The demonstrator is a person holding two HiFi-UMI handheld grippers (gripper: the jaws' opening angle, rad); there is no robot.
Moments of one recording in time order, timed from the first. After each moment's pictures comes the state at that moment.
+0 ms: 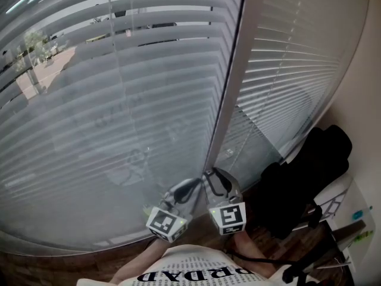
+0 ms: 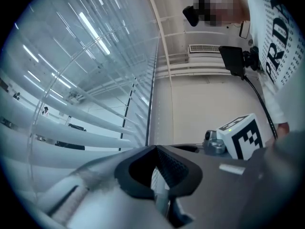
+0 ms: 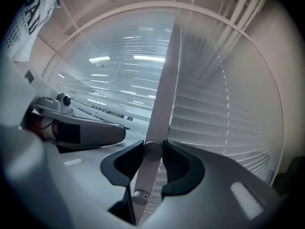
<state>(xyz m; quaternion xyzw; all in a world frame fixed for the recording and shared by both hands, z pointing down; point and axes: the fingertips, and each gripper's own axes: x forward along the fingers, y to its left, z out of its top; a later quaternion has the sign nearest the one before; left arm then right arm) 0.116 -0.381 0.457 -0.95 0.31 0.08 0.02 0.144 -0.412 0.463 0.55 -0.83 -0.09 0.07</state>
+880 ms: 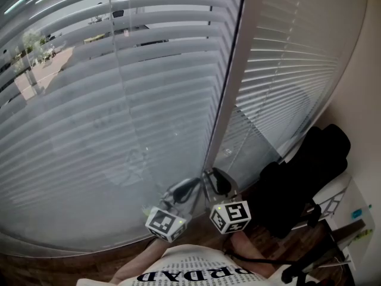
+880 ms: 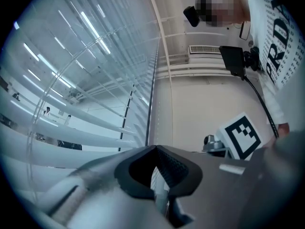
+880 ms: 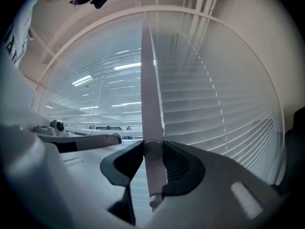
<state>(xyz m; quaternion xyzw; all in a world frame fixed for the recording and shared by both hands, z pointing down) 0.116 -0.383 0.455 -0.95 0.31 0.09 0.01 0.151 -0.416 0.465 0.55 -0.83 0.03 -0.05</state>
